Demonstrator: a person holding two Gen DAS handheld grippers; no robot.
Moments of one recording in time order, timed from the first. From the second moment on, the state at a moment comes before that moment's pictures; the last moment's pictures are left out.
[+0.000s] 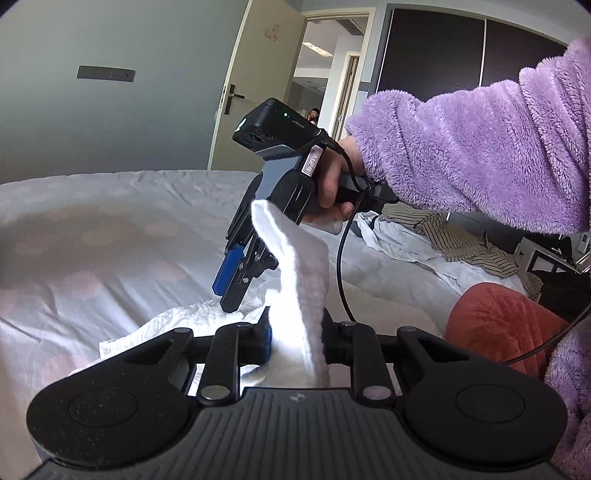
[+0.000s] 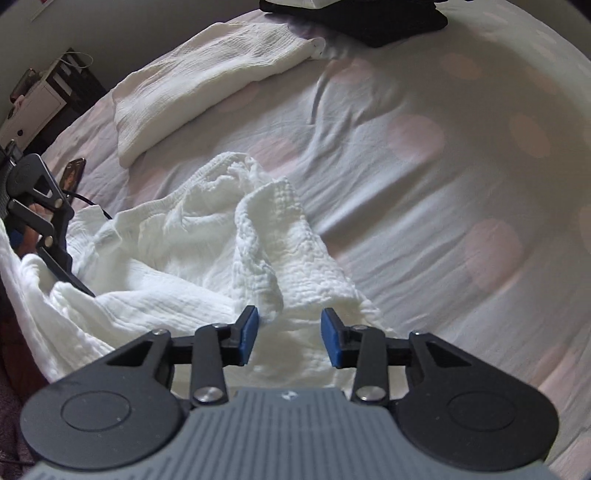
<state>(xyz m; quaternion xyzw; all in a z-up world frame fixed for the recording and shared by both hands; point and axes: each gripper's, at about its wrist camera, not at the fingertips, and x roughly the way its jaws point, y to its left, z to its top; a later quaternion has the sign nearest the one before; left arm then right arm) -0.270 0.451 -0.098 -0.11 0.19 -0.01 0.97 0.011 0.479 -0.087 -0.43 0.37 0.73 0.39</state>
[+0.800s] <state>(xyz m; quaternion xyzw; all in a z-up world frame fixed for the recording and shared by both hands) -0.274 0.471 -0.099 -0.15 0.18 0.02 0.97 -0.007 0.492 -0.104 -0.44 0.36 0.73 0.38</state>
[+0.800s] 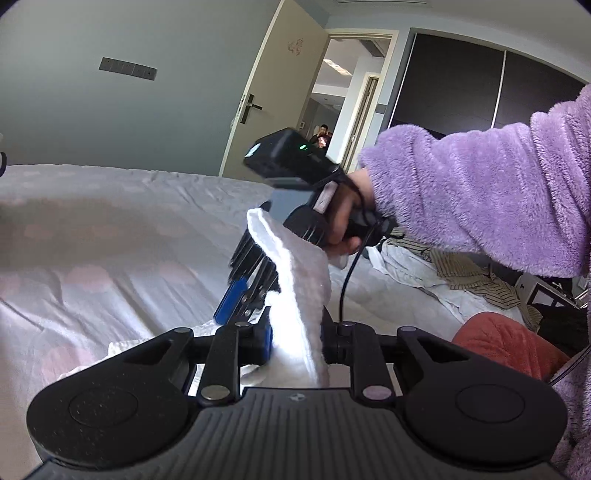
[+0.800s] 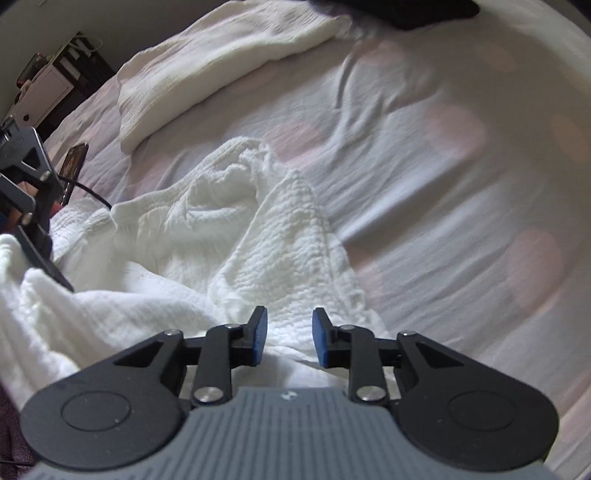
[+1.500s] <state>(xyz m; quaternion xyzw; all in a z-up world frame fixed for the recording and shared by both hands) -0.258 0.528 -0.138 -0.15 0.27 0.31 0.90 0.075 0.328 -0.094 -0.20 0.37 0.58 0.70</state>
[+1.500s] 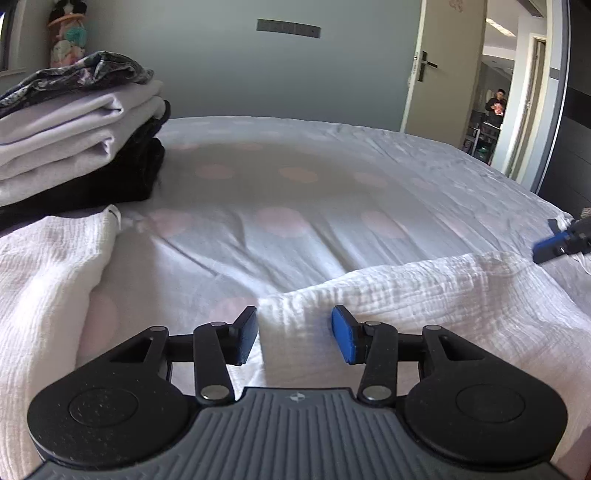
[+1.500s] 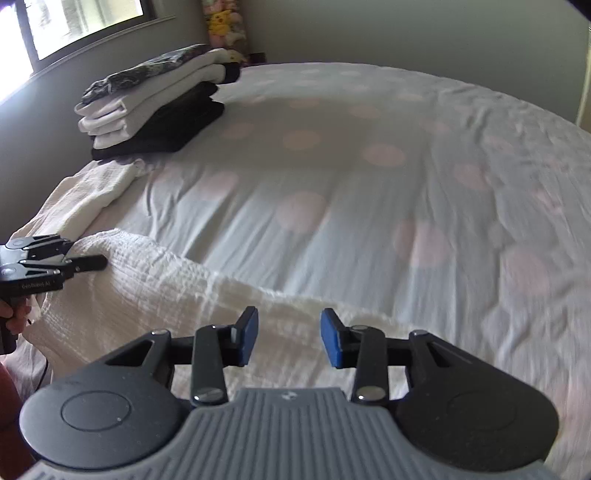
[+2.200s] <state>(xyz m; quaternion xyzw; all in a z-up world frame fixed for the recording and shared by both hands) -0.238 0.498 -0.129 -0.23 0.28 0.34 0.87 0.084 0.222 -0.150 0.05 0.42 0.45 0.79</state>
